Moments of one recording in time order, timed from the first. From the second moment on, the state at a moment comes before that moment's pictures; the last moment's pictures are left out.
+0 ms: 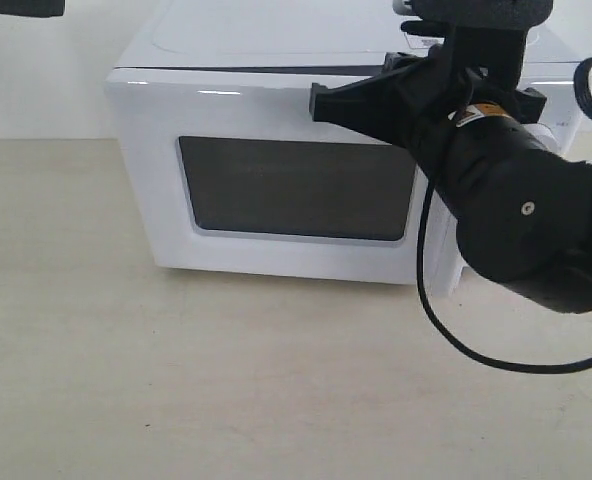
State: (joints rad) left arm -0.22 1.02 -1.13 -0.94 1.05 0.80; right arm 0.78 1.55 -0.79 0.88 -0.84 -0.53
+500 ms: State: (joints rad) left arm -0.22 1.02 -1.13 -0.94 1.06 0.80; right arm 0.95 1.48 -0.80 0.99 -0.85 -0.71
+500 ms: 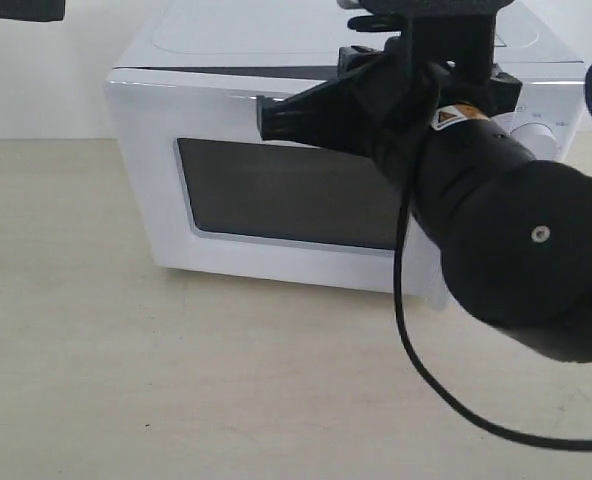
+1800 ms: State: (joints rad) left arm -0.22 1.02 -1.13 -0.94 1.07 0.80; right arm 0.81 1.62 -0.76 0.95 -0.88 -0.49
